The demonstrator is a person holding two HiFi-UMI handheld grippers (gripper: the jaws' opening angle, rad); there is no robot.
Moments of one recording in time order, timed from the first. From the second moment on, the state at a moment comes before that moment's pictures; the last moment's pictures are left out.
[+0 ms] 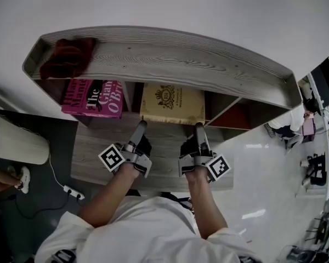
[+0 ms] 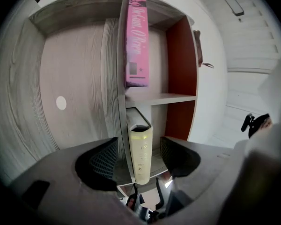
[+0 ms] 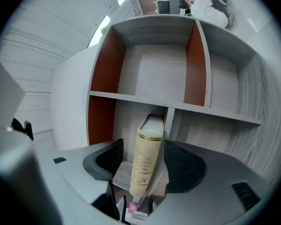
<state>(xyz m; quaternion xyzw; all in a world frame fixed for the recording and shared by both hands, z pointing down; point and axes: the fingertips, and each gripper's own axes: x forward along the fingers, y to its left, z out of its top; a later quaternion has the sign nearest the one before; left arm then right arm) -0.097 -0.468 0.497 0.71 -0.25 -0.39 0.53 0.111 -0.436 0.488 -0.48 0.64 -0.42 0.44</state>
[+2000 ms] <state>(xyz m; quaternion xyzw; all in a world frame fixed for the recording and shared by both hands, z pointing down) -0.085 -0.465 0.491 0.68 -0.27 -0.39 0.56 0.115 -0.428 0.496 -0.49 0.62 -0.44 0.42</state>
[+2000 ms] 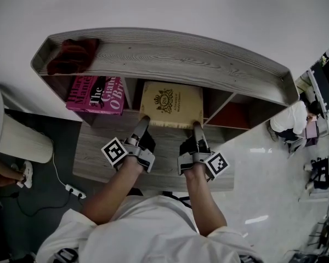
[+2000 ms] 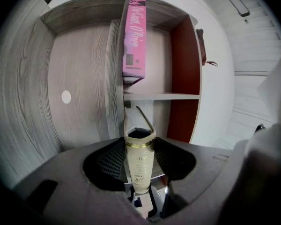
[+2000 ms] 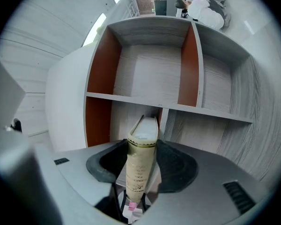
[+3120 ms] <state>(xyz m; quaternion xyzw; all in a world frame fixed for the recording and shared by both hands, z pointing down) -0.079 -0.357 0.488 0.66 -0.31 -0.45 0.52 0.122 -0.337 0.498 -0.42 0.65 -0.48 0.41</state>
